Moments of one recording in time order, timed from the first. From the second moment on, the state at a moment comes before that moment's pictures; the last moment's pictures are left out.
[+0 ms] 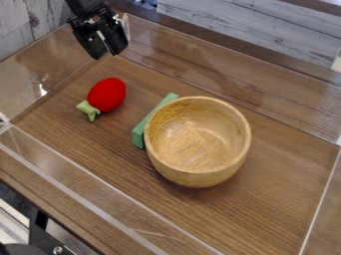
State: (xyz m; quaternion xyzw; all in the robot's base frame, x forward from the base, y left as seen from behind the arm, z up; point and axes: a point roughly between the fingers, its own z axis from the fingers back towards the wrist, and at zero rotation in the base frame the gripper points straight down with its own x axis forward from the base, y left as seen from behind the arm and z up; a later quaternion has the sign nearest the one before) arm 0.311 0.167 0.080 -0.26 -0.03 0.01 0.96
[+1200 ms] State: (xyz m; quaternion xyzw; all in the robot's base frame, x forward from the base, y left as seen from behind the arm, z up) arm 0.307 0.146 0.089 -0.29 -0.01 -0.01 0.96
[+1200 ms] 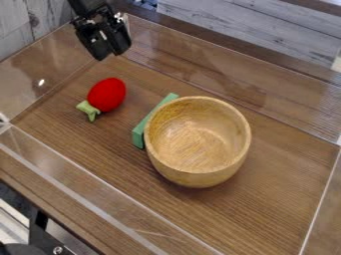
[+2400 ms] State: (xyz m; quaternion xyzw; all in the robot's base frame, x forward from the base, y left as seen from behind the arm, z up) arm 0.314 0.154 0.064 -0.28 0.00 0.04 0.96
